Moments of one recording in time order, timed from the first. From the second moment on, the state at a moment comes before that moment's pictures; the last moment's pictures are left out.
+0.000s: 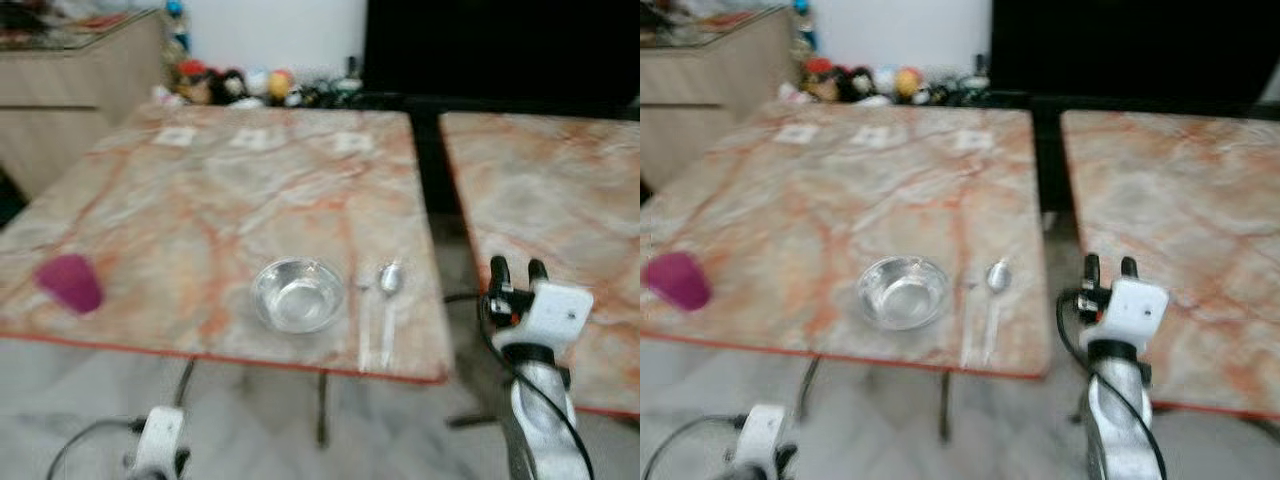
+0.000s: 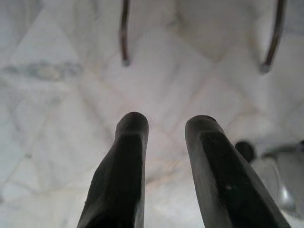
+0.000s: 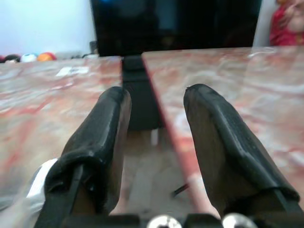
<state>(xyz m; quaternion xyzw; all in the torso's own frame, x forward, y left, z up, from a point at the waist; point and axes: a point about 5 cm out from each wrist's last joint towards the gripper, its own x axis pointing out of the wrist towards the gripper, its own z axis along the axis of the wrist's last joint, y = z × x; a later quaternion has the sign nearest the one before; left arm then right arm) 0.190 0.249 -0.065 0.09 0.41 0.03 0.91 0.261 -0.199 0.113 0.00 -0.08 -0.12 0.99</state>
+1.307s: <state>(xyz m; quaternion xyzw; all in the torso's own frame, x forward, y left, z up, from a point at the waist) 0.204 0.241 -0.059 0.10 0.39 0.01 0.92 0.267 -0.191 0.115 0.03 -0.08 -0.11 0.99</state>
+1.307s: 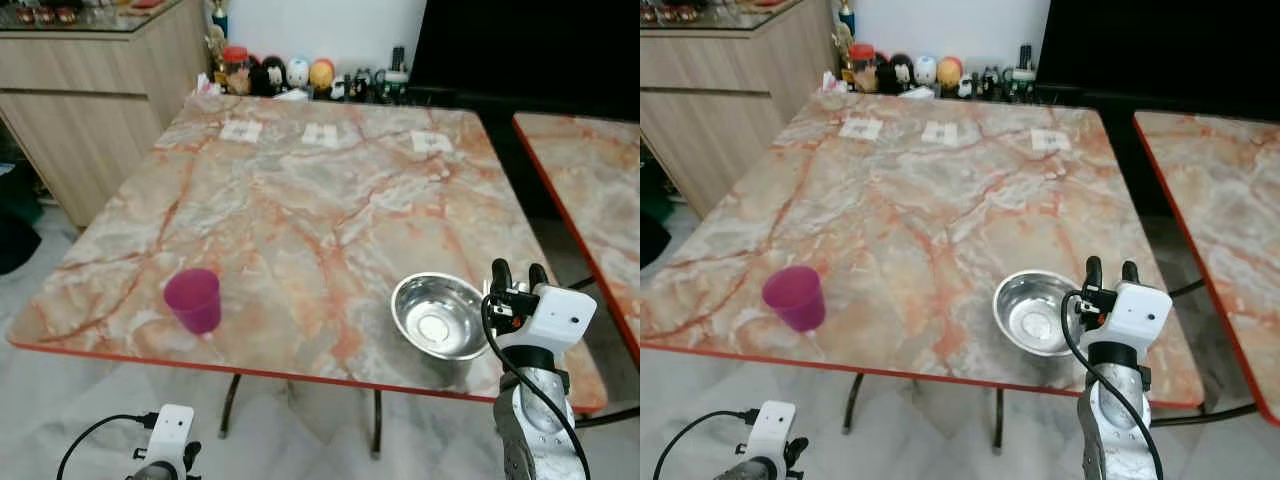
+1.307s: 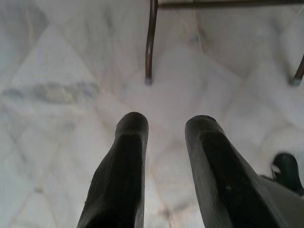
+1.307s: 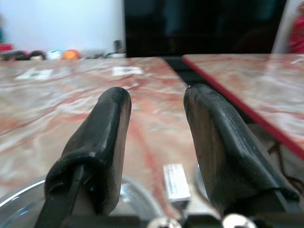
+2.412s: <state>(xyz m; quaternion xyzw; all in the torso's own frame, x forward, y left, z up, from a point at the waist) 0.202 0.242 -0.059 0.11 0.39 0.01 0.91 0.243 -0.197 0.081 0.19 0.09 -0.18 0.96</state>
